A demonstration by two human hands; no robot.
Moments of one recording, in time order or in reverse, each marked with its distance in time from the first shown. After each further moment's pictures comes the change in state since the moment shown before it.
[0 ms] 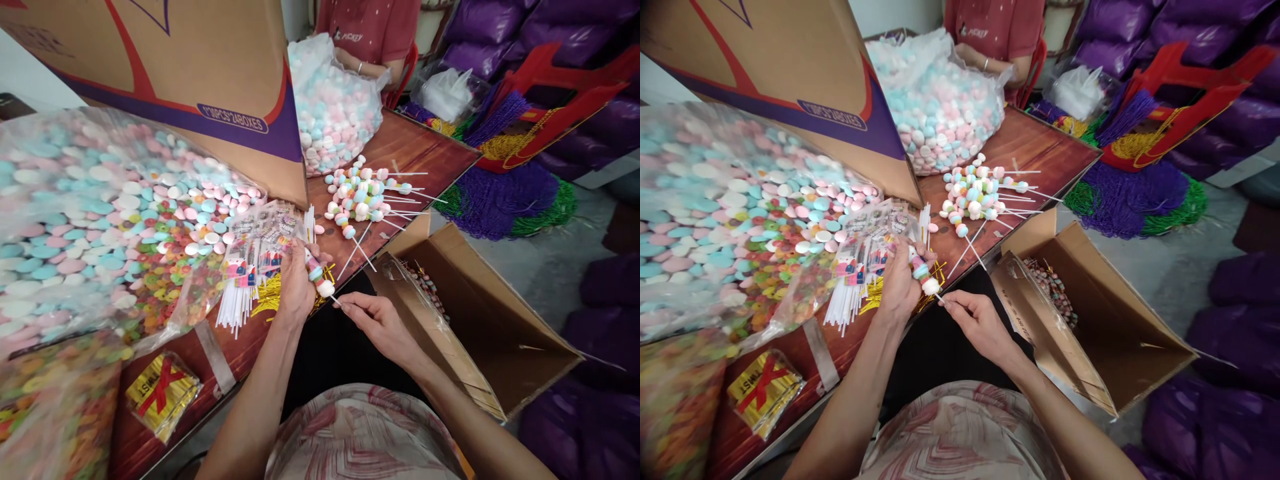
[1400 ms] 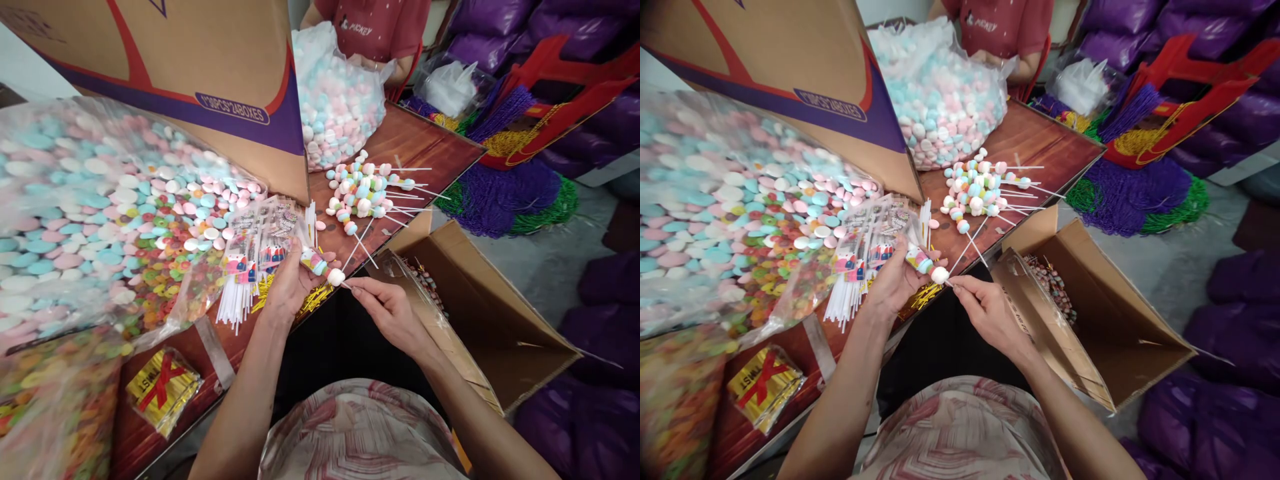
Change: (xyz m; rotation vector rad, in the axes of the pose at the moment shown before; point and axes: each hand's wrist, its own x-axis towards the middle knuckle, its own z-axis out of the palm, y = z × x) left_hand 0.000 0.018 -0.021 0.141 -0.047 -0.391; right_hand 0.007 -0.004 -0.017 -0.082 0.070 -0.087
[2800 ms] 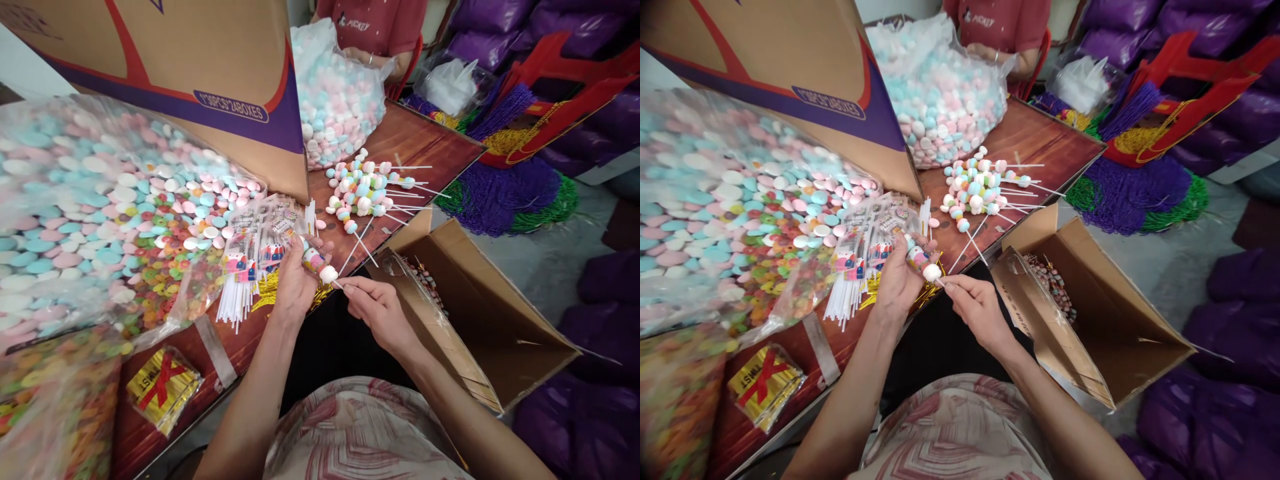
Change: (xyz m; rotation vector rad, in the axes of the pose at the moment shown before) left_hand 0.004 -0.012 0.016 -0.247 0.011 0.244; right_hand 0.002 0.001 0.029 0.438 0.050 0.180
